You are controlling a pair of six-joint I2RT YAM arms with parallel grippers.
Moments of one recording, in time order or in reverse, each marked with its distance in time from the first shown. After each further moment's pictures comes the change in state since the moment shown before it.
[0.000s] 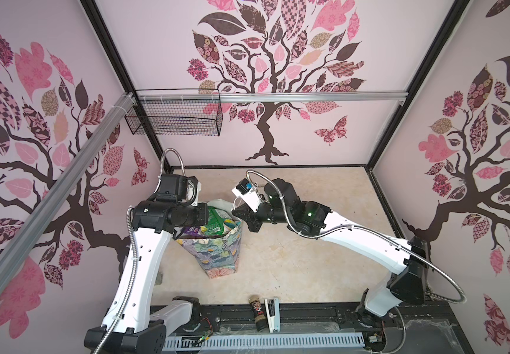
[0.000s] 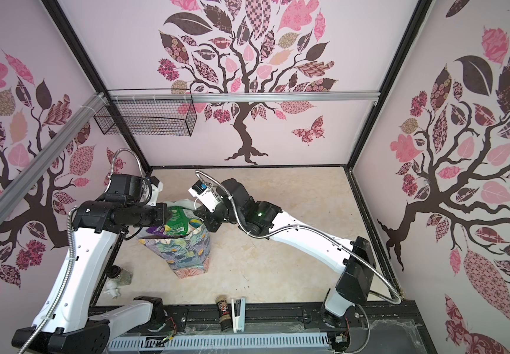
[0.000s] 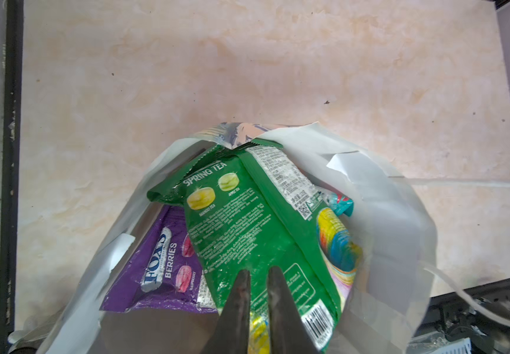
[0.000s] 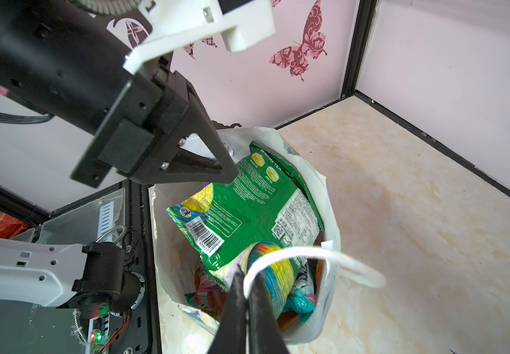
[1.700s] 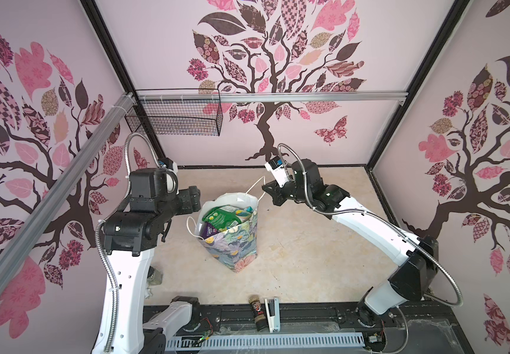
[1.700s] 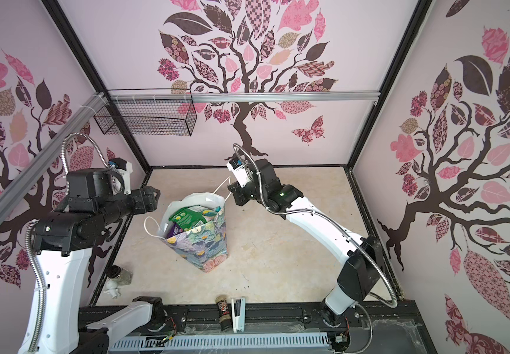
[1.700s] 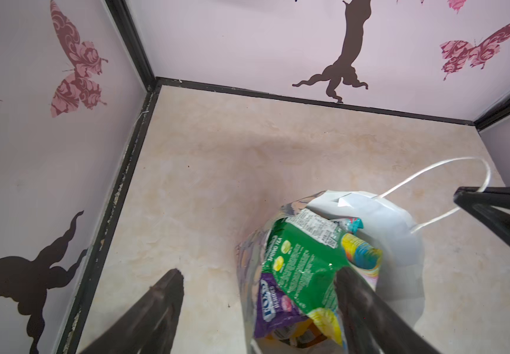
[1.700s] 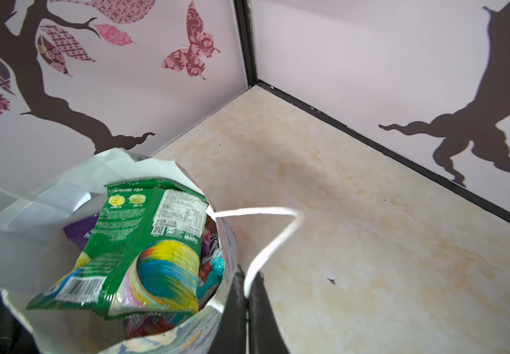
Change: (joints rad) left arm 0.047 -0.072 0.221 0.072 -0.162 -0.026; right arm -0.308 -0.029 -0.033 -0.041 0.005 -0.008
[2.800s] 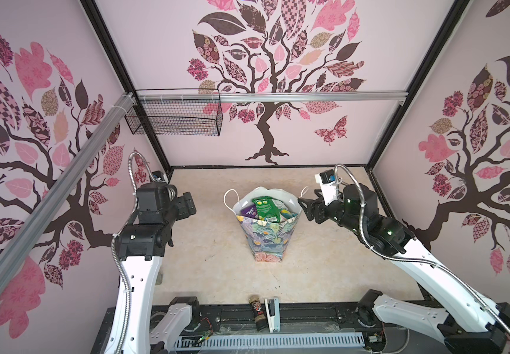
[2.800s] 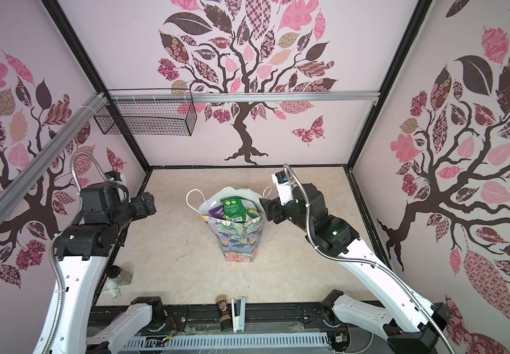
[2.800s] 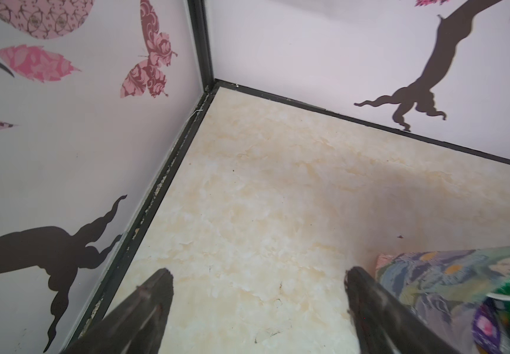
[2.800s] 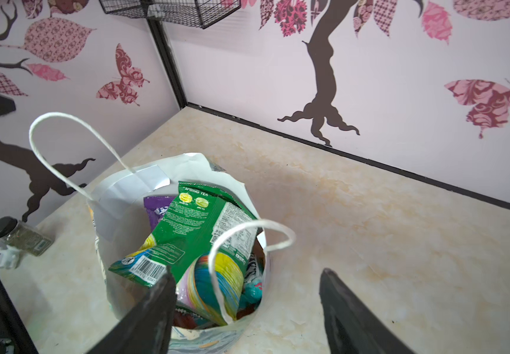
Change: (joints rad) left arm 0.069 -0.147 -0.435 0.332 -0.177 -0.049; right arm -0.019 -0.561 -0.345 -0.126 0.318 0.106
